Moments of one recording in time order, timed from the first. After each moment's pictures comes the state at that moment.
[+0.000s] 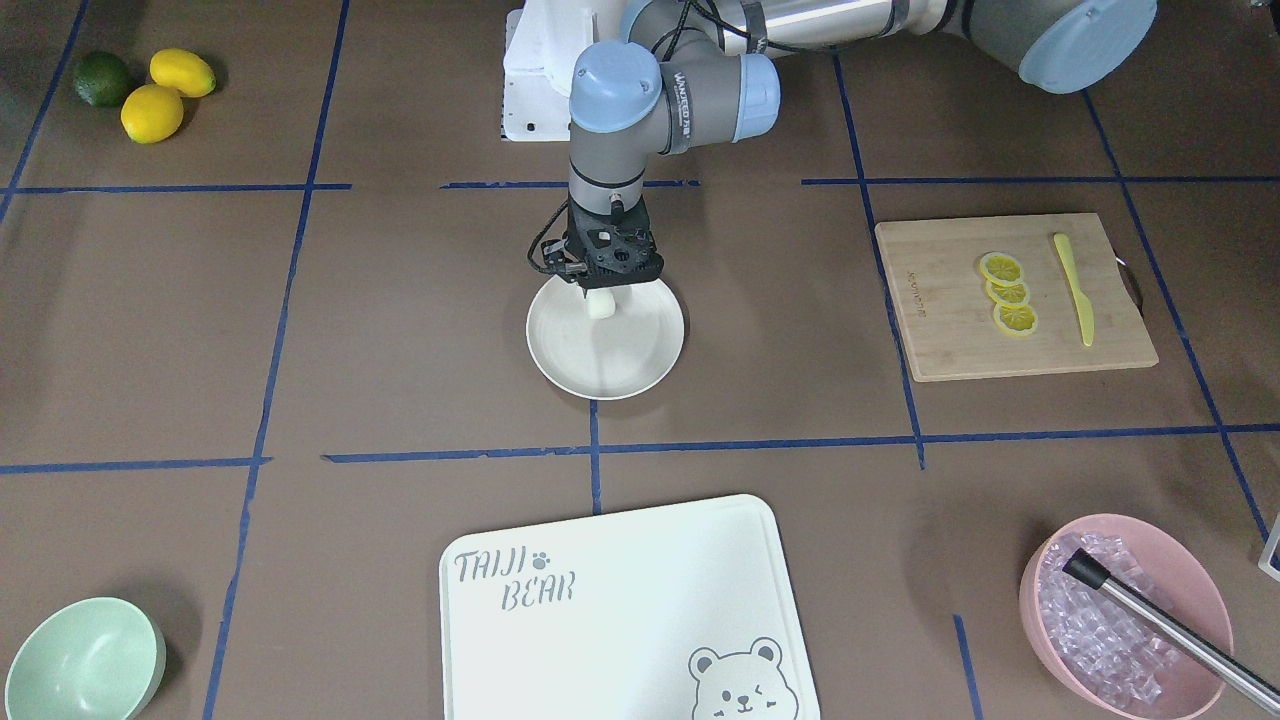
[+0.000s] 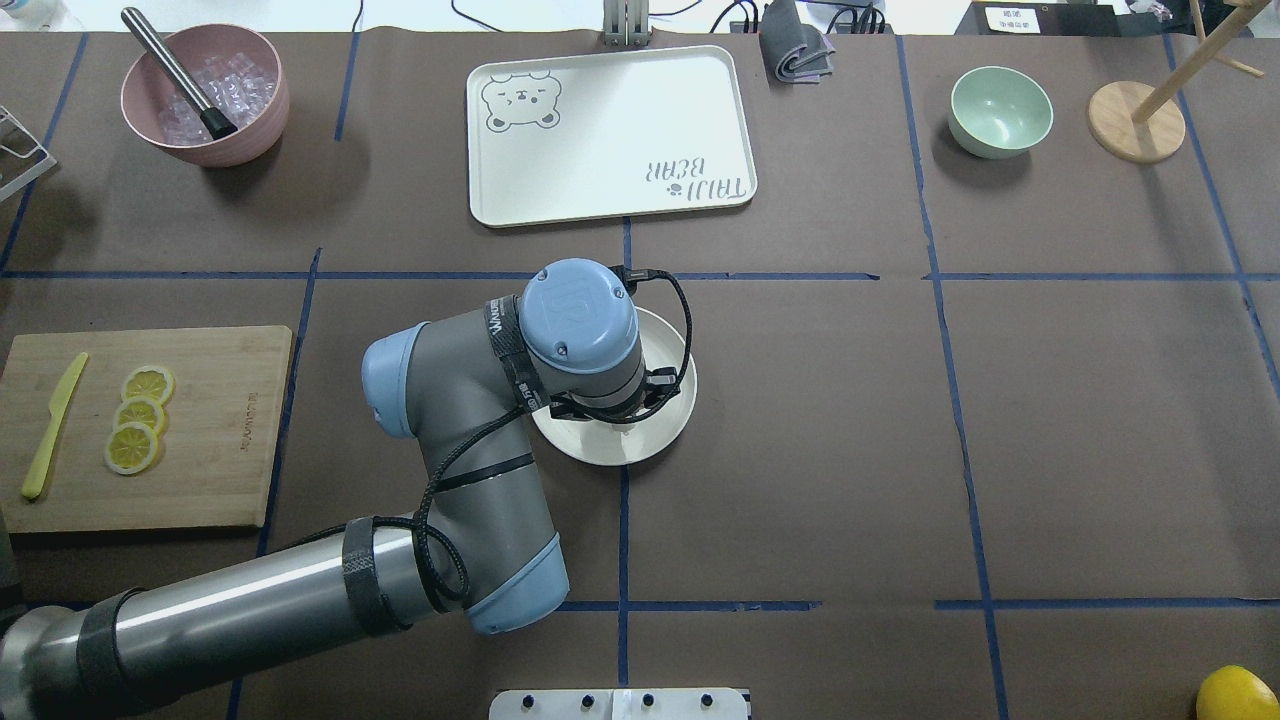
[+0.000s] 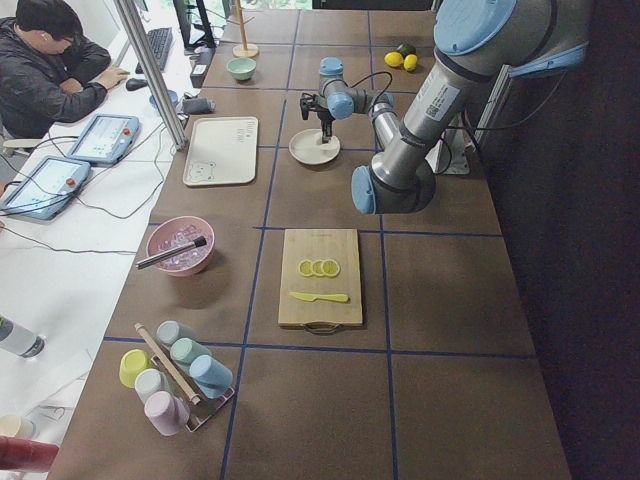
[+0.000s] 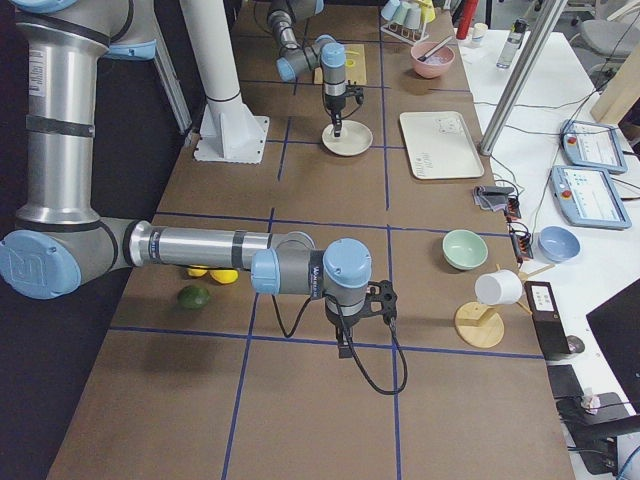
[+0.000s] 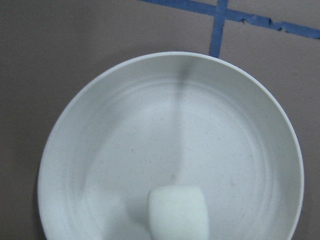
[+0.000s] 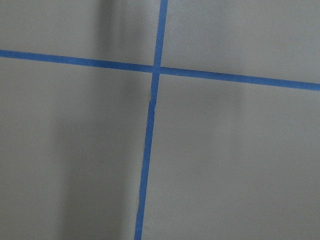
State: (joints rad) left arm -0.43 -2.40 -1.50 -1.66 -1.81 -1.47; right arm 1.58 -1.69 1.68 -1.53 2.33 -0.08
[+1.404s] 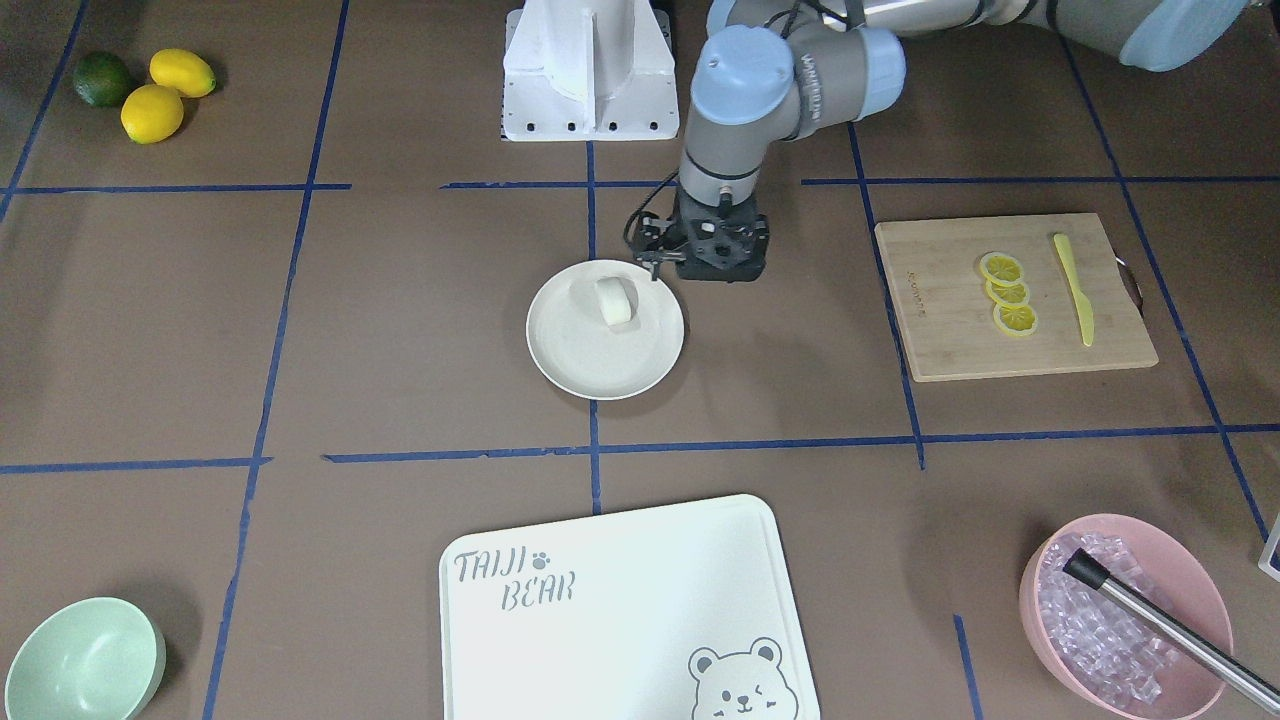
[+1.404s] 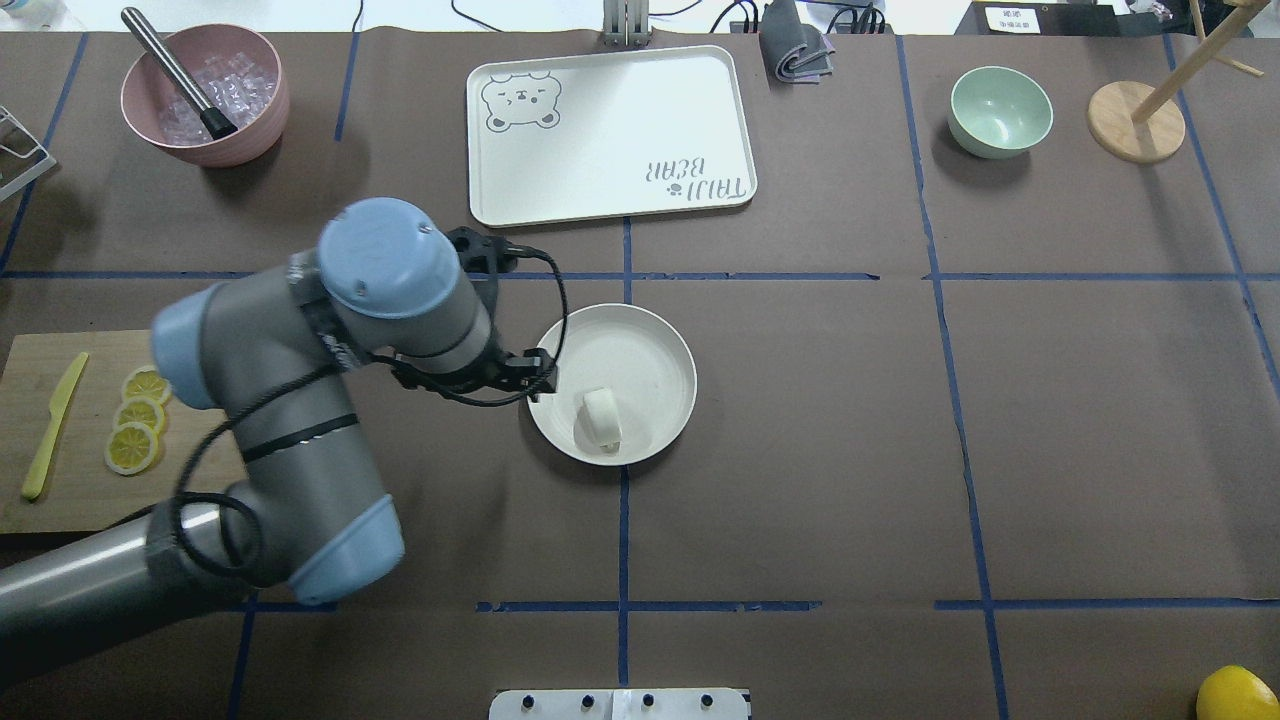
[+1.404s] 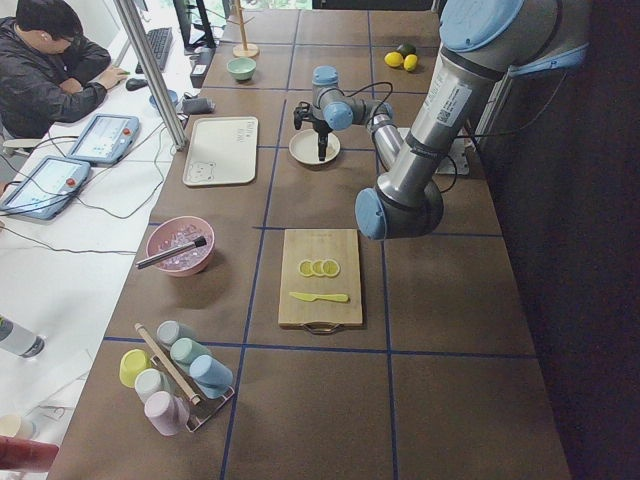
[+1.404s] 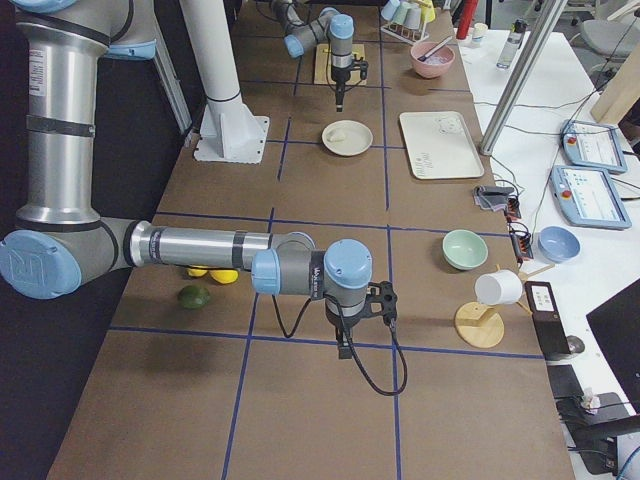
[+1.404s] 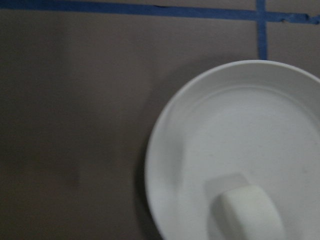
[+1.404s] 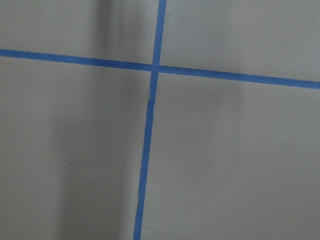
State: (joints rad) left arm -0.58 -2.13 -1.83 -1.52 -1.95 -1.07; right arm 1.58 -1.69 1.68 -1.53 2.33 -0.08
